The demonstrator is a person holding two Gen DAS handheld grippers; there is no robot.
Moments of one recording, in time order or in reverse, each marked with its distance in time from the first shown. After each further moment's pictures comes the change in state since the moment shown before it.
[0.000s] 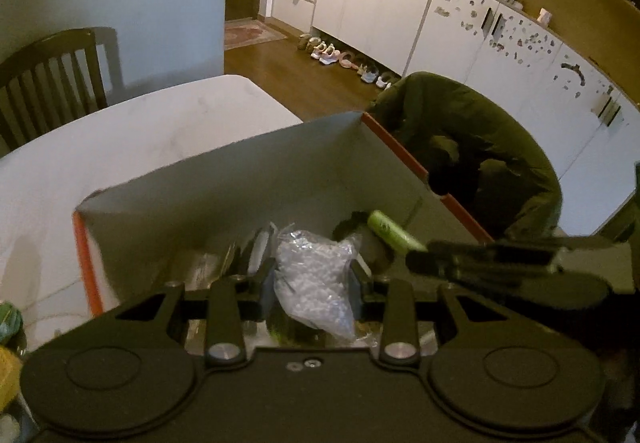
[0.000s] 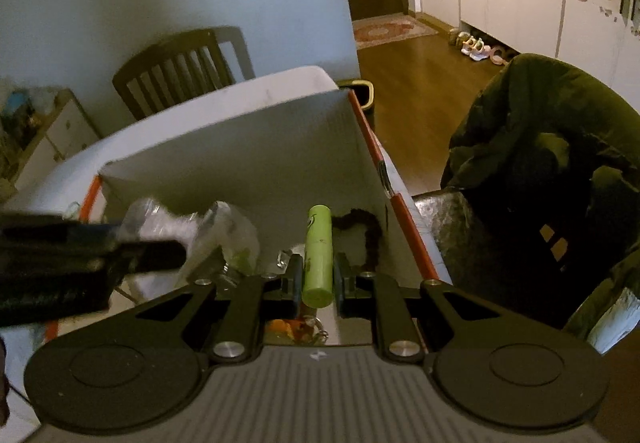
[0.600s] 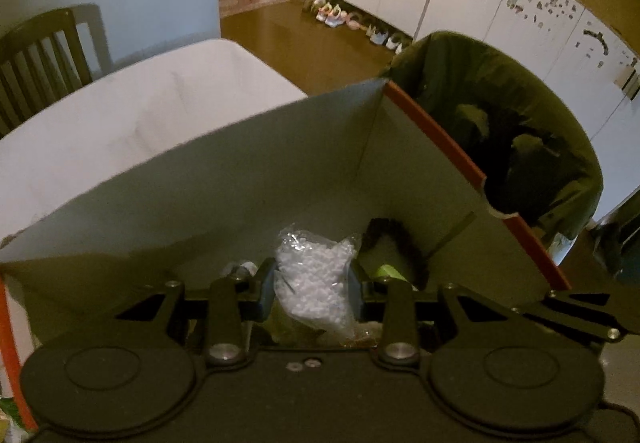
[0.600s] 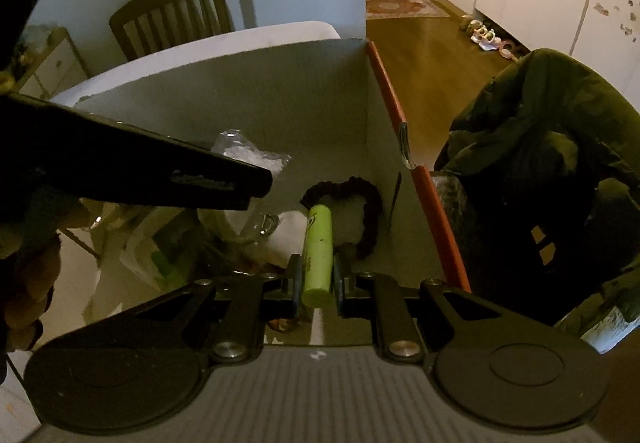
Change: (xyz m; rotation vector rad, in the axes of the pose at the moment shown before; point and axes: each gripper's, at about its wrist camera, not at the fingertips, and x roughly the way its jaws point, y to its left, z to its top) left arm 0.088 -0.006 0.028 0.023 0.130 0.031; right arm 0.032 0.008 -0.003 -0.112 0.098 -0.047
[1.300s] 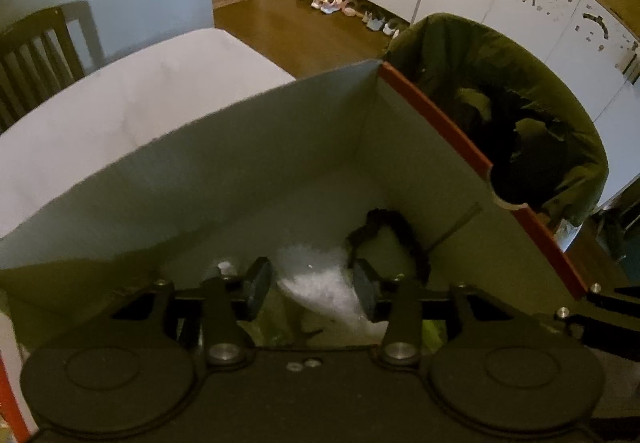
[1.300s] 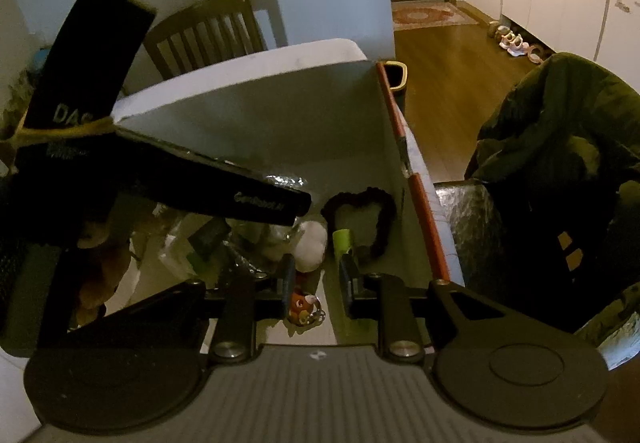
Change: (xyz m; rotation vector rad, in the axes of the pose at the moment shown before) left arm 0.008 -0.007 0.000 0.028 0.023 0.008; right arm -0.029 -0.018 -0.002 0.023 -0.054 0.126
